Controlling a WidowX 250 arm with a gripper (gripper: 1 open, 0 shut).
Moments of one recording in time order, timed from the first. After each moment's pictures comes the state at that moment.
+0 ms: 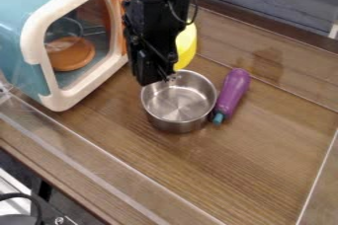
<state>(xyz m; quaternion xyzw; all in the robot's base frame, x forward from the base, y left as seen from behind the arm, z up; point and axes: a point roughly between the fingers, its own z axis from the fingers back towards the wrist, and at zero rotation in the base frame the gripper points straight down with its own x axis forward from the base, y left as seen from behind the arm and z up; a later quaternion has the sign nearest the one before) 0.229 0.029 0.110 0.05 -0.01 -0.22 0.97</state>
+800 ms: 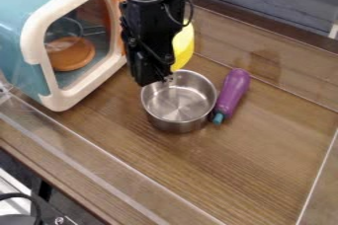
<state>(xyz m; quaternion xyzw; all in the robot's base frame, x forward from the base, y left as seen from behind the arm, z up) 0.231 0.033 0.106 0.05 -0.02 -0.22 0.98</state>
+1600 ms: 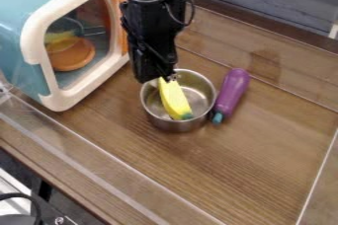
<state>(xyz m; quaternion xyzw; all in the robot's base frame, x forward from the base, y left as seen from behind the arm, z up) 0.232 0.030 0.106 0.04 -0.03 -0.21 0.98</state>
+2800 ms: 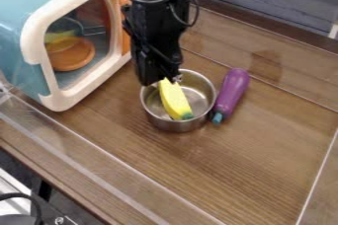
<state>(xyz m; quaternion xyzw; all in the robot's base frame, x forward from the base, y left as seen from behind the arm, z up) 0.230 0.024 0.108 0.03 -0.02 -0.19 0.98</state>
